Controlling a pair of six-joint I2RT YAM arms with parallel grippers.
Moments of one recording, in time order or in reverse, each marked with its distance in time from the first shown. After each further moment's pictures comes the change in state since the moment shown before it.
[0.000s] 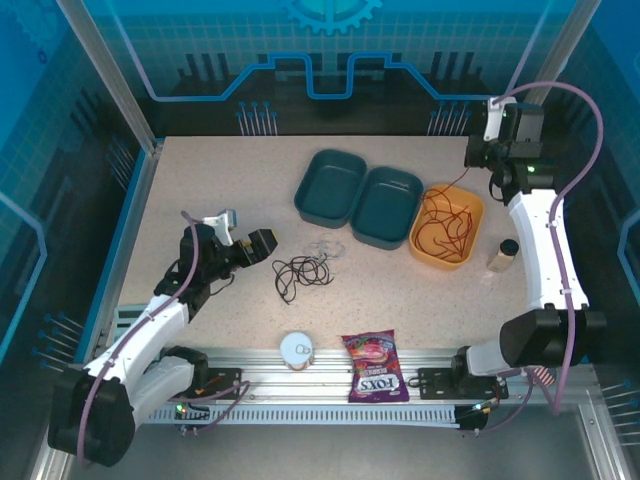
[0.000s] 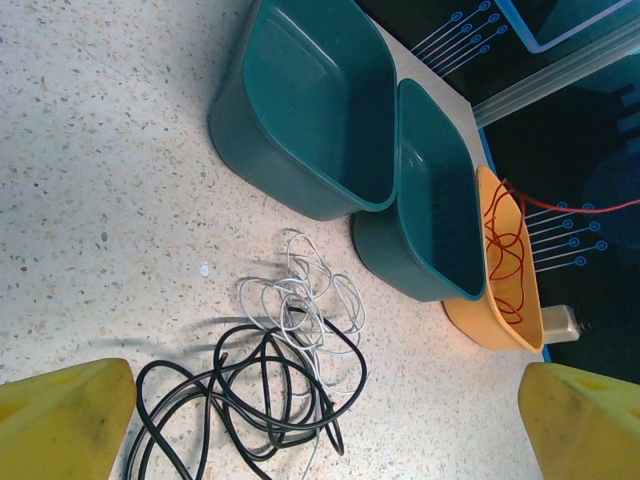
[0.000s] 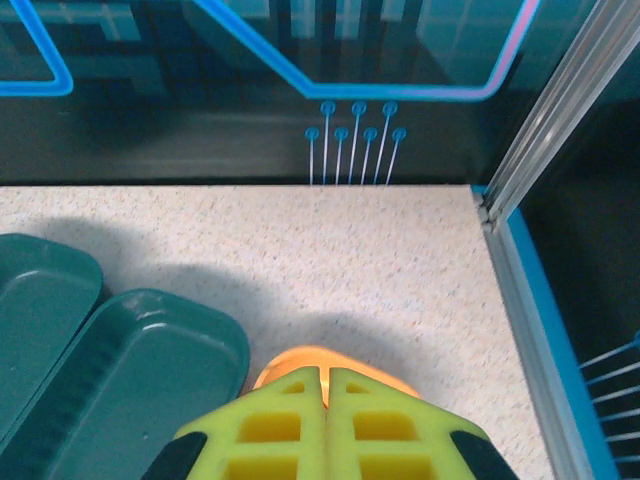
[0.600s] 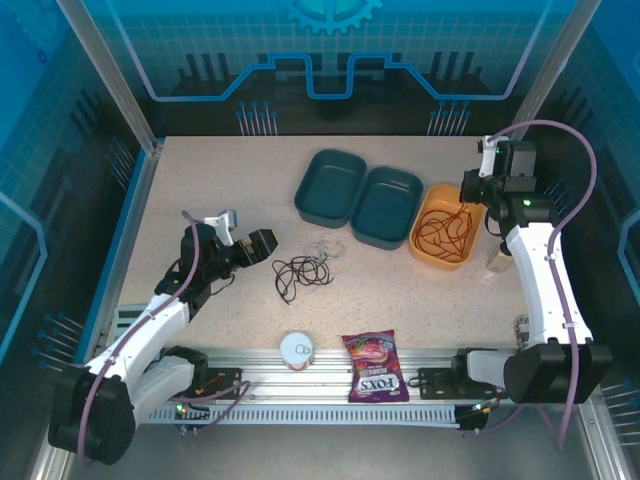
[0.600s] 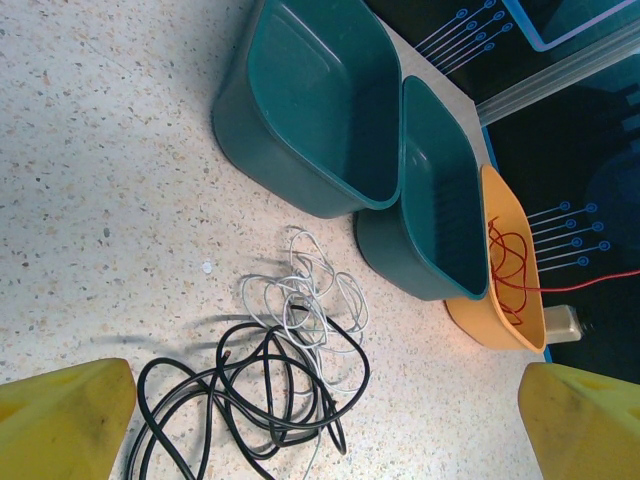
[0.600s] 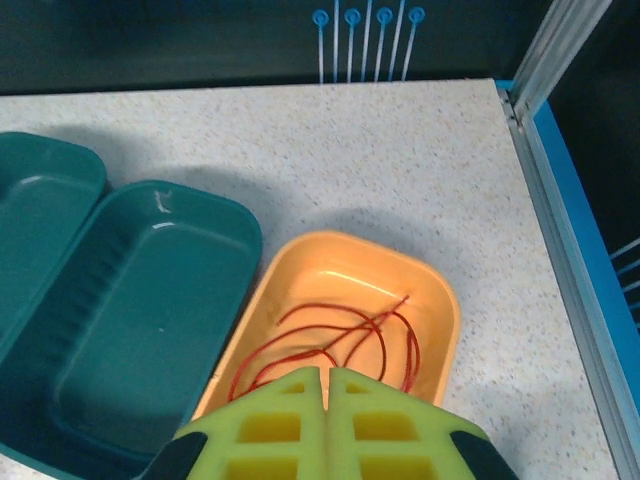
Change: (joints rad) left arm 0.000 0.010 0.000 0.000 0.000 -0.004; right arm 0.010 -0.169 -0.248 -0.040 0.011 0.039
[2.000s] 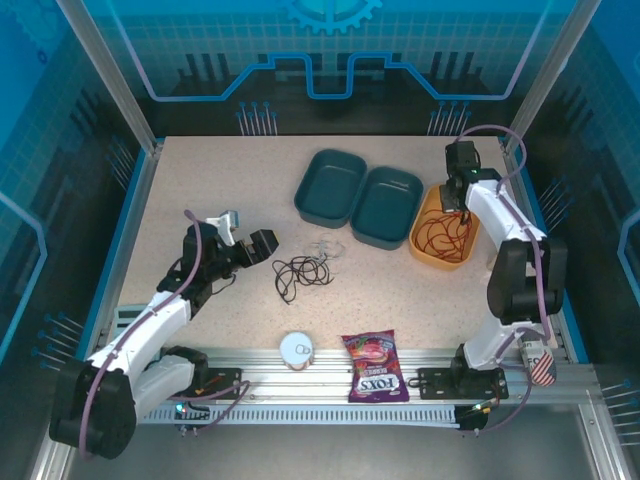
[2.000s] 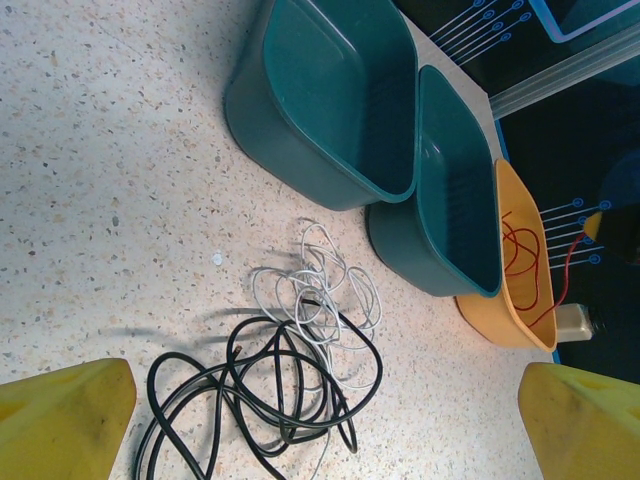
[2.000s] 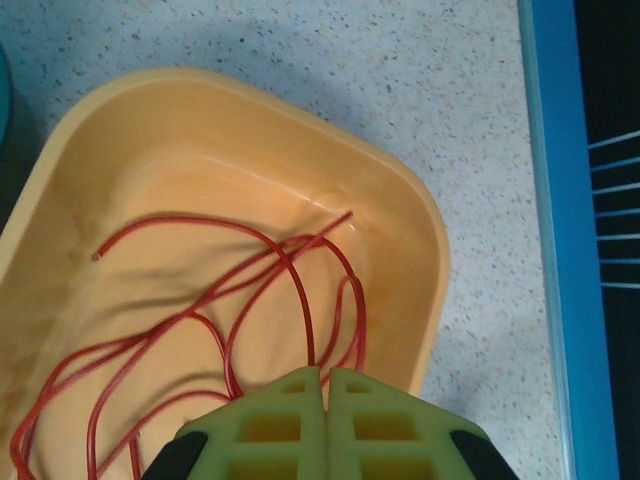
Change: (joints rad) left arm 0.000 0.026 0.000 0.006 0.000 -0.003; right arm 0.076 0.501 0.087 0.002 0.338 -0.039
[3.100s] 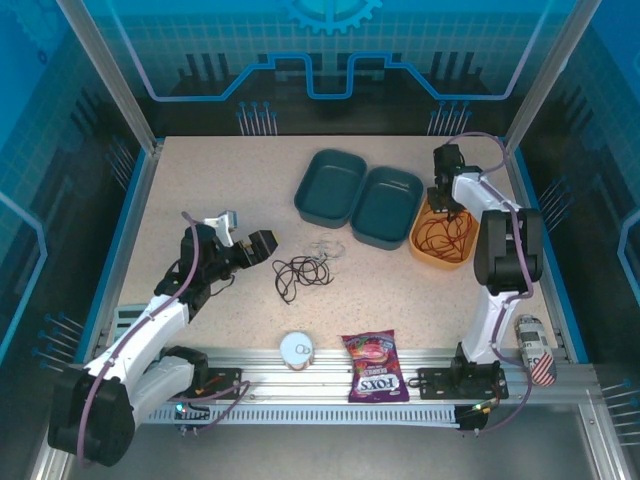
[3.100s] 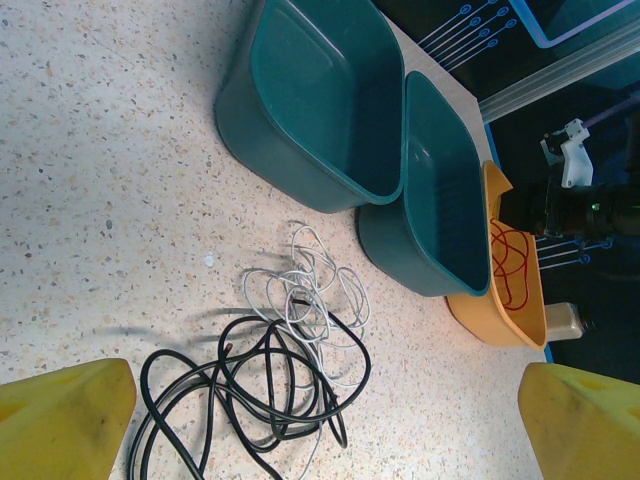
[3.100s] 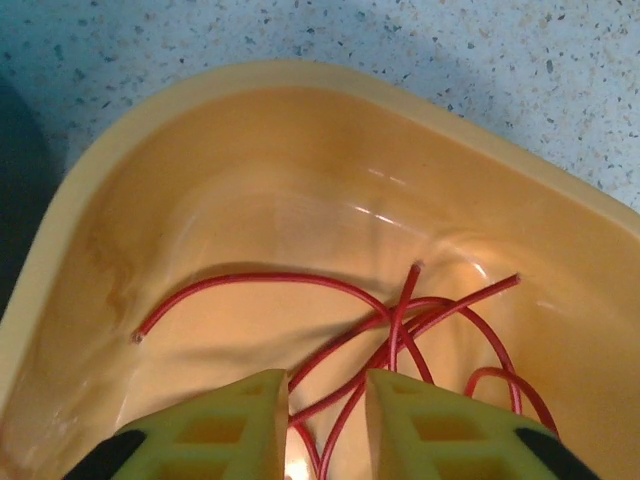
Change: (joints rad) left arm -0.002 -0.035 -0.002 -0.023 -0.001 0.000; right arm 0.000 0.210 0.073 0.040 -0.104 0.056
